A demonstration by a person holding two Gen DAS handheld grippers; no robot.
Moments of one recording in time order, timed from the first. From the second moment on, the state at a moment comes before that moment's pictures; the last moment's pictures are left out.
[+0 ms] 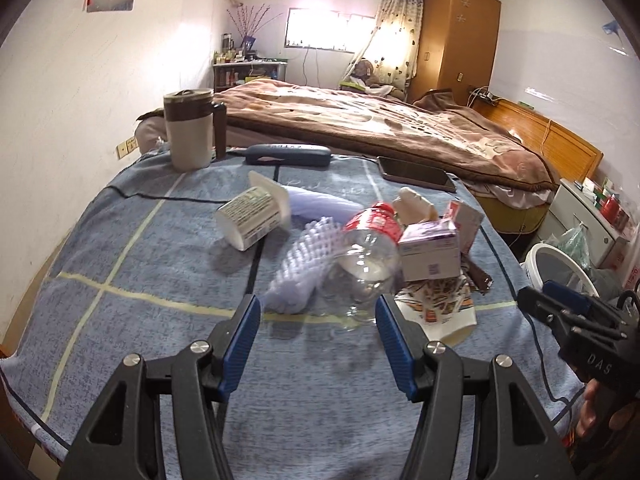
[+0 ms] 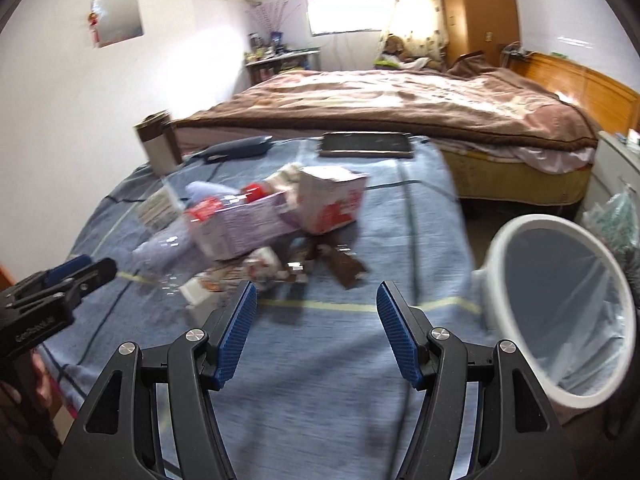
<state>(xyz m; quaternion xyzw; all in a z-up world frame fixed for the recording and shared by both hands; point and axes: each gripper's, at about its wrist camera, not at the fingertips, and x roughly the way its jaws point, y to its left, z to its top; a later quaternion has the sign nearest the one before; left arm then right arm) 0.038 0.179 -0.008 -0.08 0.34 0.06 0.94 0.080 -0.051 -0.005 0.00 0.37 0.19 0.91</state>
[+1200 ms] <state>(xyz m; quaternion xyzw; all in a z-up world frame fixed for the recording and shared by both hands) 0.088 0.170 -0.016 -0.08 0.37 -0.01 0.93 0.093 -0.044 -0.021 0.02 0.40 0.15 0.90</state>
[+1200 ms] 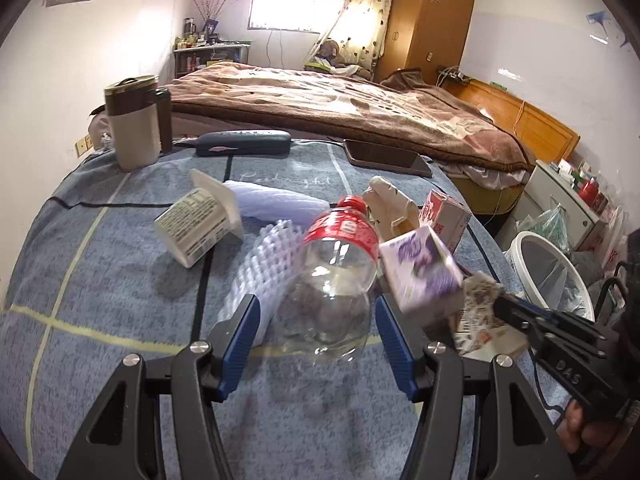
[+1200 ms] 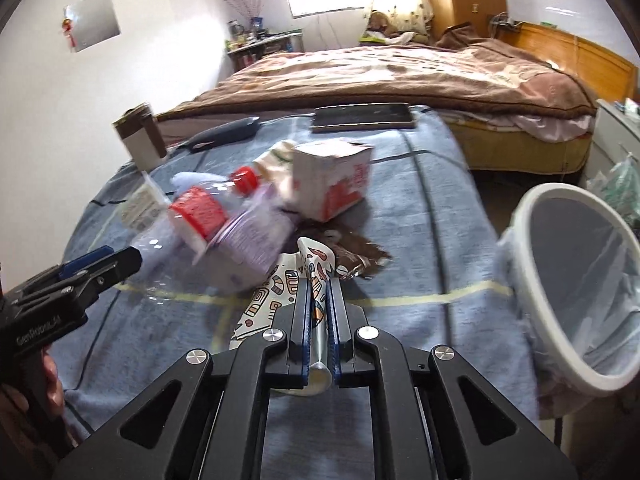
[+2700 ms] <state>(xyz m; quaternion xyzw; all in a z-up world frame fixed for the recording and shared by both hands) 0.170 0.138 -0.034 -0.07 0.42 -0.02 0.90 0.094 -0.090 -0.018 0.07 0.40 0.13 0.91</state>
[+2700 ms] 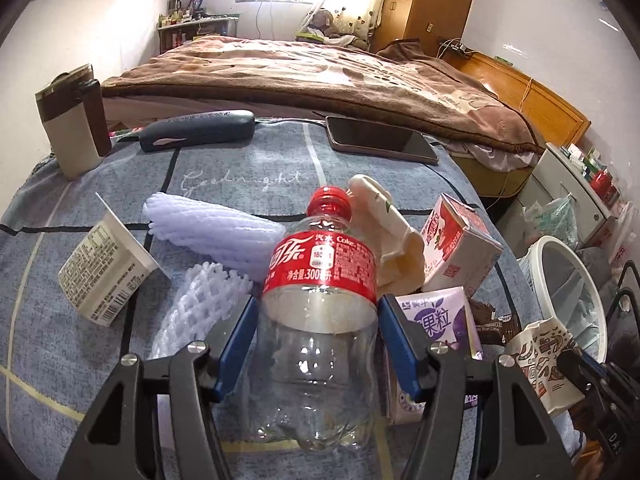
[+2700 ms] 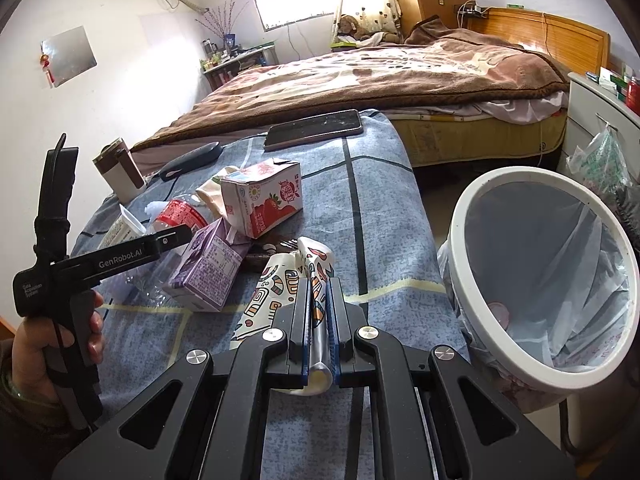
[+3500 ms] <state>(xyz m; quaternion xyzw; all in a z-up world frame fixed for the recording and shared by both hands) 0.141 0.137 -0.034 -0.08 0.42 -0.01 0.90 0.082 -0.092 -0.008 0.07 0.38 0.14 0.91</state>
